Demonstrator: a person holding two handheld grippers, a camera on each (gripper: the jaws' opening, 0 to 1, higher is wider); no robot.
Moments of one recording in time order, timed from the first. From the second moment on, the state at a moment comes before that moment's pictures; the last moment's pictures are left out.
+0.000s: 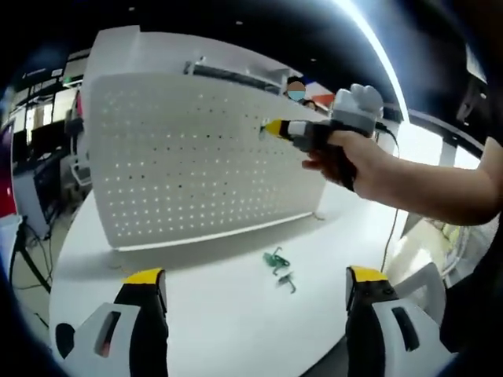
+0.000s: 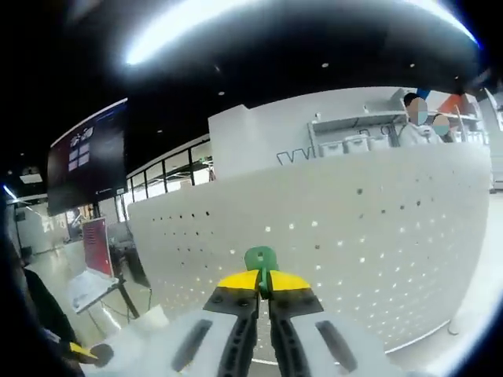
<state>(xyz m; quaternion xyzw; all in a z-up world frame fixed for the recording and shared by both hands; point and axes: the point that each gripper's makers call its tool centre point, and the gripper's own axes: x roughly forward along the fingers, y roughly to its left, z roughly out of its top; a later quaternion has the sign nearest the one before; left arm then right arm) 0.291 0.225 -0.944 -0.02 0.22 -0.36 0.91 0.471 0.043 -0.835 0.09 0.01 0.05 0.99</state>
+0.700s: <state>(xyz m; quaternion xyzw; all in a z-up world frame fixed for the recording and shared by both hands) 0.293 0.229 -0.956 -0.03 0.23 -0.35 0.91 0.503 0.007 -0.803 0.05 -0.02 -0.02 1.00</state>
